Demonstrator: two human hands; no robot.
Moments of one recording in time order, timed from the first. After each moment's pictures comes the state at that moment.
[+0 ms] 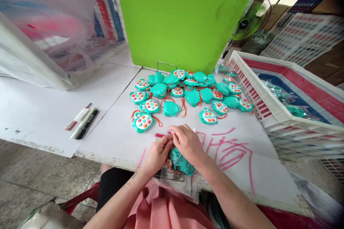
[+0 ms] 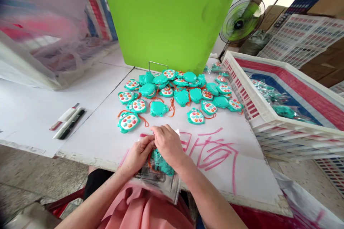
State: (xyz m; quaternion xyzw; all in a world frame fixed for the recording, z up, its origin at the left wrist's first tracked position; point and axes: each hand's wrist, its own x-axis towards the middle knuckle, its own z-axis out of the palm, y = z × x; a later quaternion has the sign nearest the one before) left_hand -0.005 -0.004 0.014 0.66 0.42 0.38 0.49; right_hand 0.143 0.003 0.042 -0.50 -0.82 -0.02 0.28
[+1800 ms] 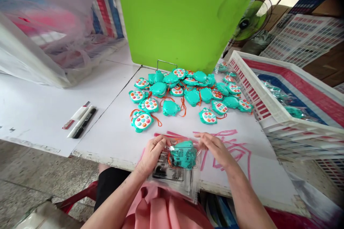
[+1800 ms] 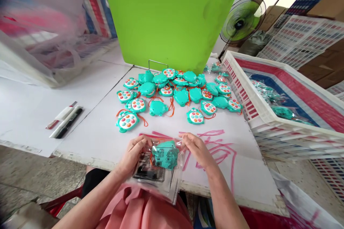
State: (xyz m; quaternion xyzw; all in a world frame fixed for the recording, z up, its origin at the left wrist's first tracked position) left_hand -0.014 -0.002 0.006 0.49 0.40 0.41 0.65; right_hand 0.244 -0.025 0.030 -0.58 -0.60 0.44 0.34
